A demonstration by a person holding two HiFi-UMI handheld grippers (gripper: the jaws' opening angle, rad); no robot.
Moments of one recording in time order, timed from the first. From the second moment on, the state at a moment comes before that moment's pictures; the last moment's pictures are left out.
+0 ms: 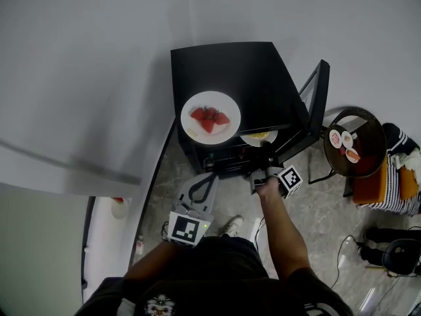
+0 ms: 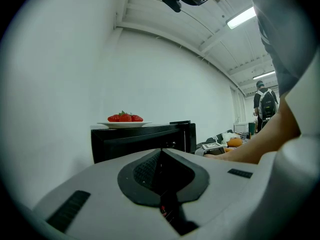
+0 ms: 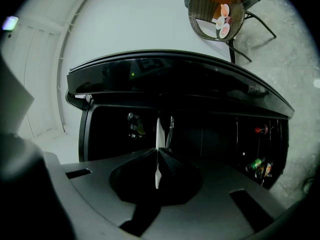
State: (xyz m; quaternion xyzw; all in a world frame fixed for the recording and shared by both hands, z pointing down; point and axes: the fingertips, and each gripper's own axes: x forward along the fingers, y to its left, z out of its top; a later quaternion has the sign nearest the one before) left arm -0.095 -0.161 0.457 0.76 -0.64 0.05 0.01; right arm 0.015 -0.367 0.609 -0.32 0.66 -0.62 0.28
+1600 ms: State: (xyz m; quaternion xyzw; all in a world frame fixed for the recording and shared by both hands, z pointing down) left arm -0.093 -0.171 0.447 0.77 -0.64 0.03 0.02; right arm 0.033 -0.267 0.452 -0.33 0.94 -0.10 0.03
